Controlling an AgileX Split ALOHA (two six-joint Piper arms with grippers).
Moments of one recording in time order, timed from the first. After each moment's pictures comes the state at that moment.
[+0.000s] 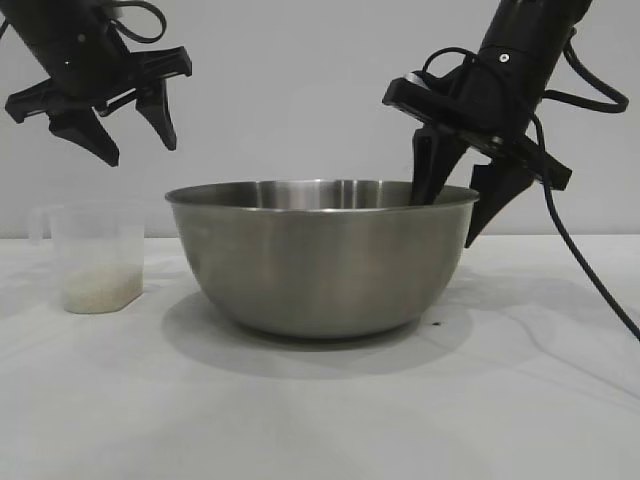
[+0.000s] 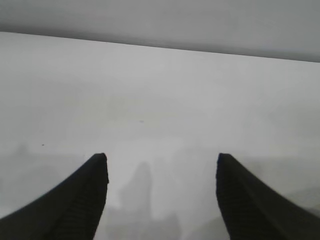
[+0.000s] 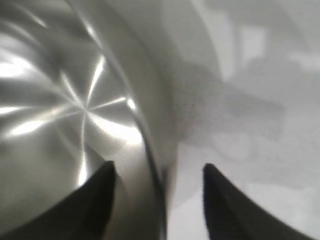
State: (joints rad) left arm -0.21 1.94 -1.31 -0.37 0.18 0.05; right arm 0.27 2.19 -1.67 0.52 1.21 -0.26
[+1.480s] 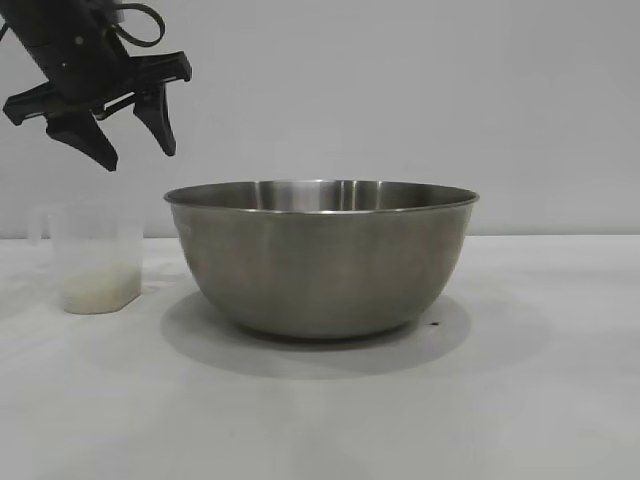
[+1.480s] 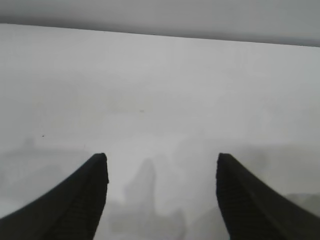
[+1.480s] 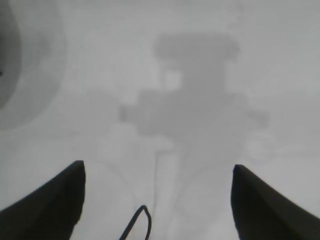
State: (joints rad) left arm -0.21 1.94 -1.31 -0.35 0.21 0.05; right arm -0.10 1.40 -1.15 0.19 1.23 -0.22
